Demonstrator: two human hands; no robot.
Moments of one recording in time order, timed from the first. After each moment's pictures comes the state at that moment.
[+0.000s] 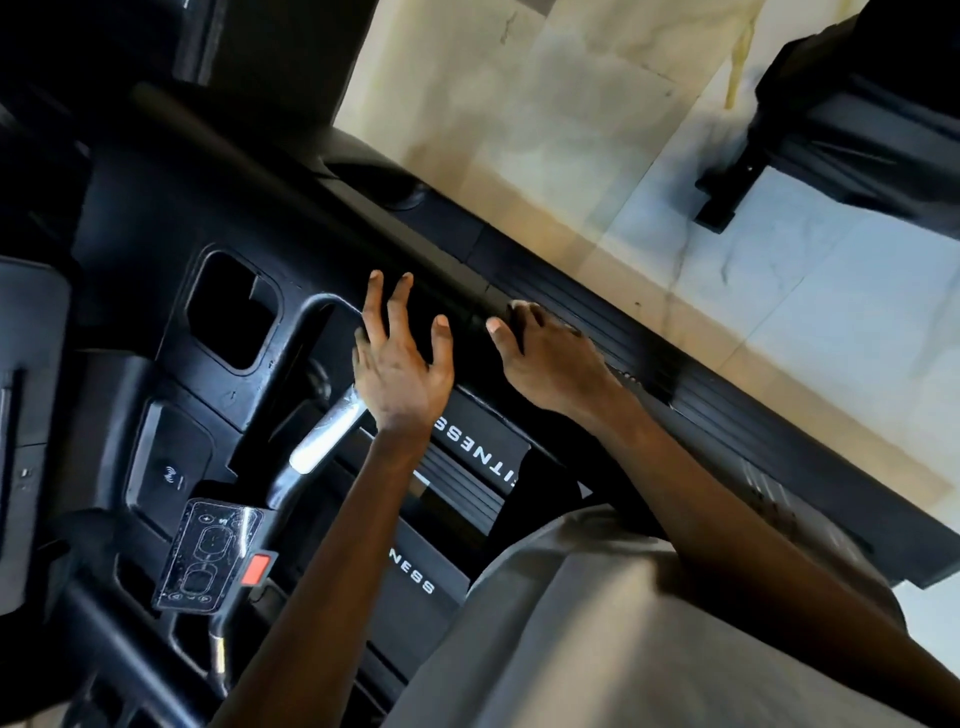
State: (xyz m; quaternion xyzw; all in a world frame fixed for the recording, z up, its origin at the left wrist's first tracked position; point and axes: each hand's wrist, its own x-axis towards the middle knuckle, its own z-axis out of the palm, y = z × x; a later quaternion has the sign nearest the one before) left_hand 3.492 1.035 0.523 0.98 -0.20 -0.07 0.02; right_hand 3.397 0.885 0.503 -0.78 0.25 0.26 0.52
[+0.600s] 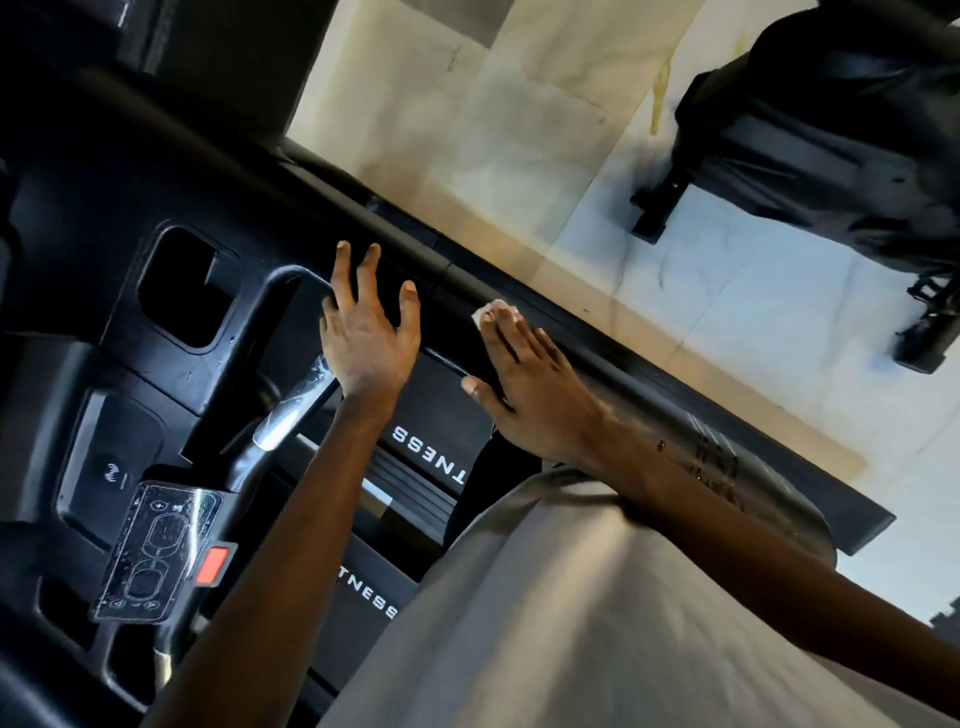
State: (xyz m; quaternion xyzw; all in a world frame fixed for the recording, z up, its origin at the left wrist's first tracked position) left_hand 3.492 1.037 0.531 0.97 -0.20 -0.10 0.03; right_hand 3.317 0.916 0.529 -0.87 0.14 0.16 0.45
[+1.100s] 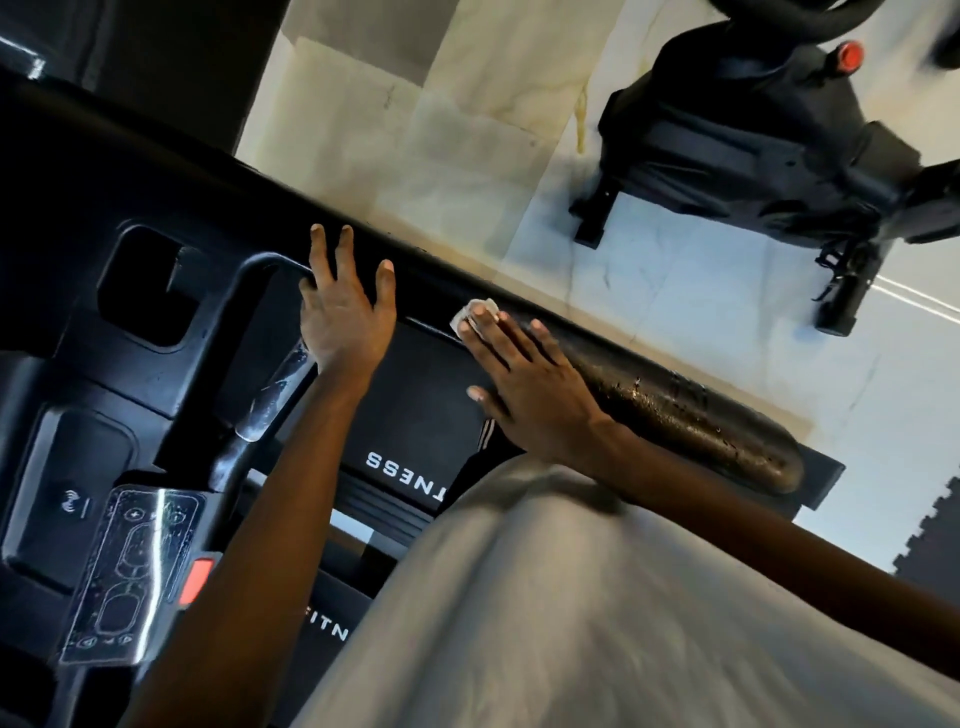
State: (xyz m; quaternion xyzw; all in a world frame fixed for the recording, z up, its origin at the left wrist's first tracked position) left_hand 3.497 1.045 0.537 0.96 -0.26 -0.13 0.02; right_hand 3.272 0.965 0.526 -0.94 0.18 0.09 0.27
